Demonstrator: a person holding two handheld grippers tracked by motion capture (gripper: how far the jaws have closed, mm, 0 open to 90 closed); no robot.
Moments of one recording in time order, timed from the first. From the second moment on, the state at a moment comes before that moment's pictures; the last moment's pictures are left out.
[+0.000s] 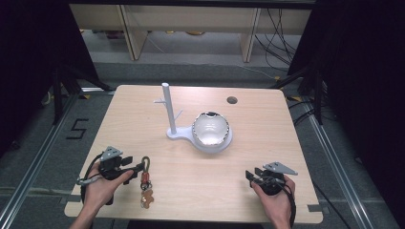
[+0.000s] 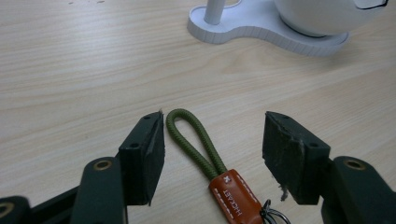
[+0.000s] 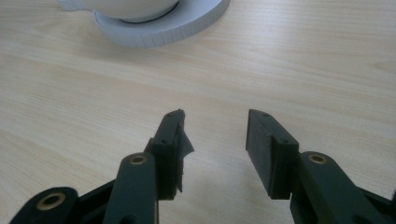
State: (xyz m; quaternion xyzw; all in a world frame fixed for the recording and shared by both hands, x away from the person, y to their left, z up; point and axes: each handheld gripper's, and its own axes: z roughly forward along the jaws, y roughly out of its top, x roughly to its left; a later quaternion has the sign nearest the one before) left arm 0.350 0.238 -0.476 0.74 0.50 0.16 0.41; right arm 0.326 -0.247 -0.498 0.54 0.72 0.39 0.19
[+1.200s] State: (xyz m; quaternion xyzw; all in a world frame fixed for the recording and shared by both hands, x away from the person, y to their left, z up) left arm 0.387 0.191 -0.475 0.81 0.56 0.04 0.17; right arm 0.325 -0.245 -0.497 0.54 0.72 0.38 0.18
